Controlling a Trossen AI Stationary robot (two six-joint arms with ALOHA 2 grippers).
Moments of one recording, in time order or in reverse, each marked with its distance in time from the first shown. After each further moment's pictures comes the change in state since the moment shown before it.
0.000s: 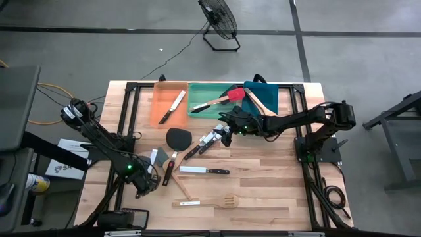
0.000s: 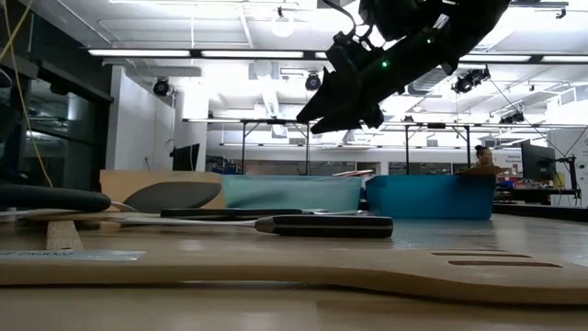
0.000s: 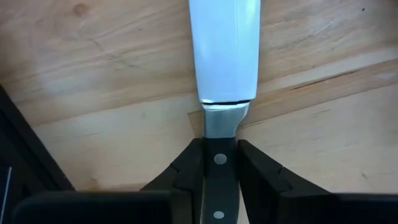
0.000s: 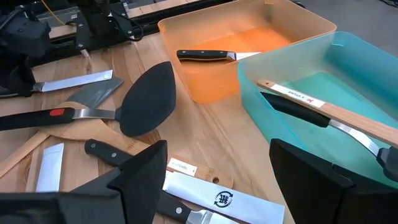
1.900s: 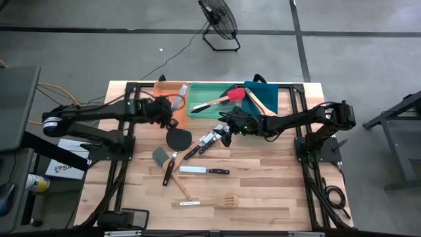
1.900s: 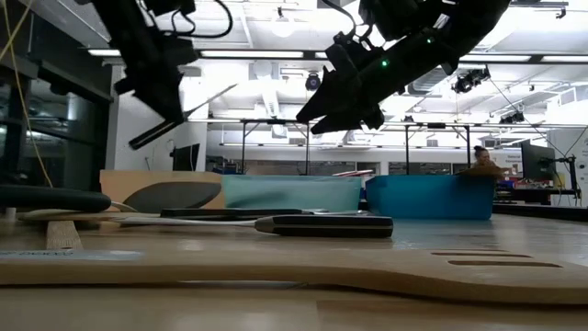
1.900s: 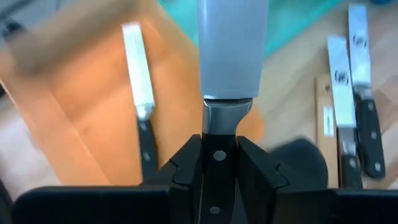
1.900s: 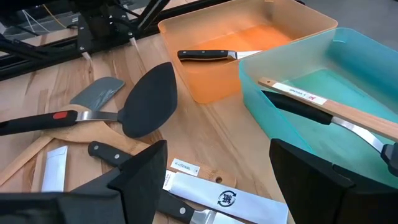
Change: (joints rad) left arm 1.055 -0.304 0.265 -0.065 -0.449 1.565; right arm 0.000 0.000 0.000 0.000 -0.003 0.026
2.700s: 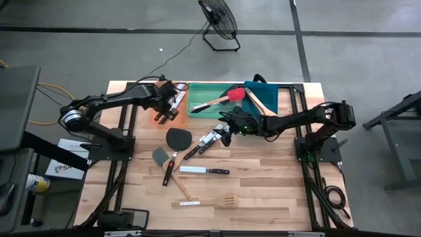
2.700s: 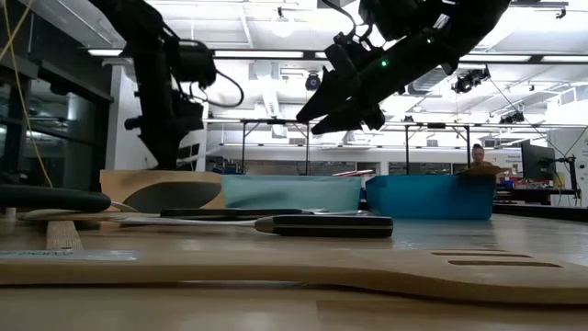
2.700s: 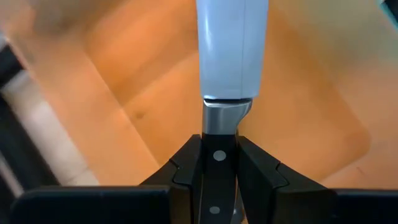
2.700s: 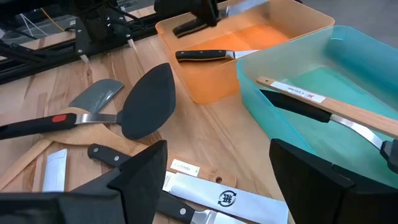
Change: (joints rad) left arm 0.367 0.294 0.010 0.026 0.124 0.238; right arm 0.000 0.000 0.000 -0.001 0.006 0.019
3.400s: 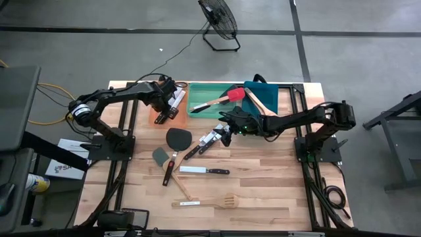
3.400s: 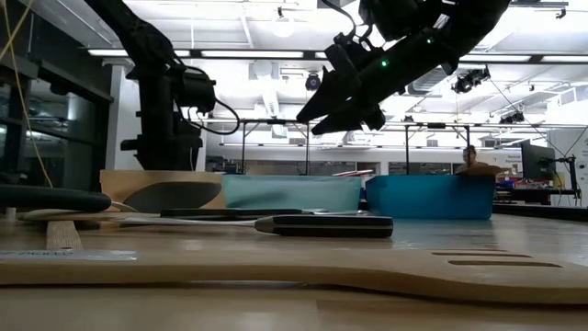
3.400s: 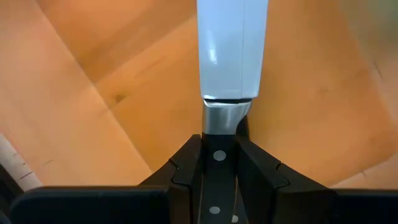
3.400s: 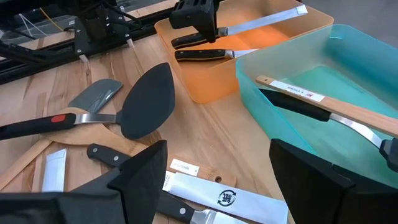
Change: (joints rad) left arm 0.112 0.120 0.000 0.012 0.147 0.016; right arm -0.001 0.000 0.000 -0.002 0.002 0.004
